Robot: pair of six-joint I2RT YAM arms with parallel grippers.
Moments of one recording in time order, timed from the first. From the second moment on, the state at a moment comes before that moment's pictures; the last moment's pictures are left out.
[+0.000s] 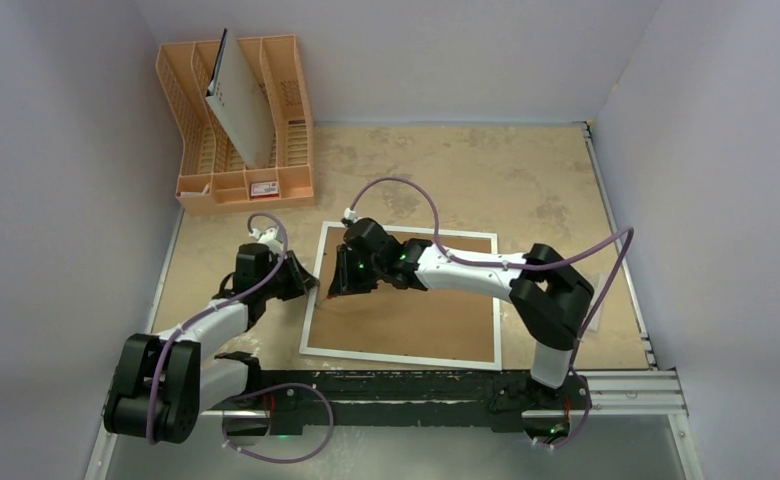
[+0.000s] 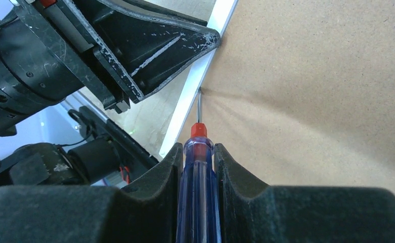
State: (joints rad) left arm -0.14 1.14 0.28 0.14 0.34 -0.52; right arm 1.02 1.81 1.21 -0.19 -0.15 0.88
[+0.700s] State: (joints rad) left arm -0.14 1.12 0.25 0.17 0.33 -0.54; right arm 1.10 2.00 1.61 -0.50 0.08 0.80
